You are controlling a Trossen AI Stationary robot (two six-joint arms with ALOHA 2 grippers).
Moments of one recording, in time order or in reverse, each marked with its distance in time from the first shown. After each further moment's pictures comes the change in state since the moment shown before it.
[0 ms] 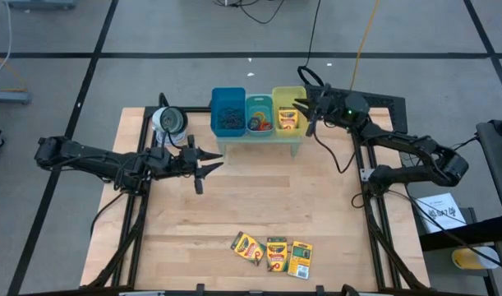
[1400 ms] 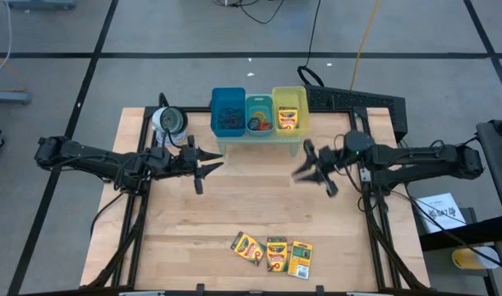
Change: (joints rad) left arm 0.000 0.000 0.000 -0.001 0.000 -0.047; right arm 0.647 -0.260 0.000 -0.352 -0.134 0.337
